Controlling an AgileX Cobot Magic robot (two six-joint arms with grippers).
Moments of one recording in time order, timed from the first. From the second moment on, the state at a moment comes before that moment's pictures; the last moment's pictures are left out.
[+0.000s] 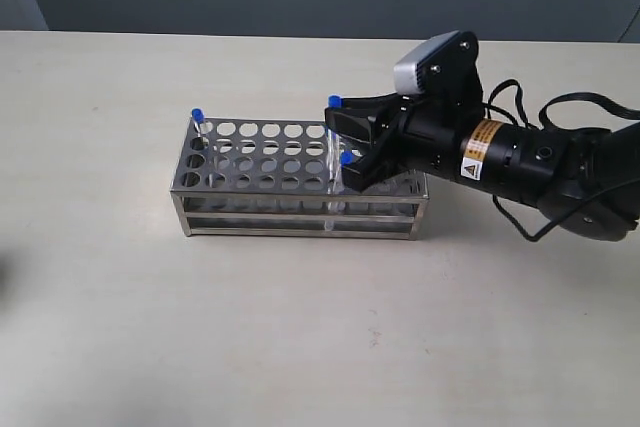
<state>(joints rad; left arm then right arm) 0.08 0.00 0.00 0.34 0.24 -0.35 0.41 1.79 -0.67 -0.64 -0.91 0.41</state>
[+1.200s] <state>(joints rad) 0.08 0.00 0.00 0.34 0.24 -0.35 0.50 1.78 -0.92 -0.86 -0.87 0.55</state>
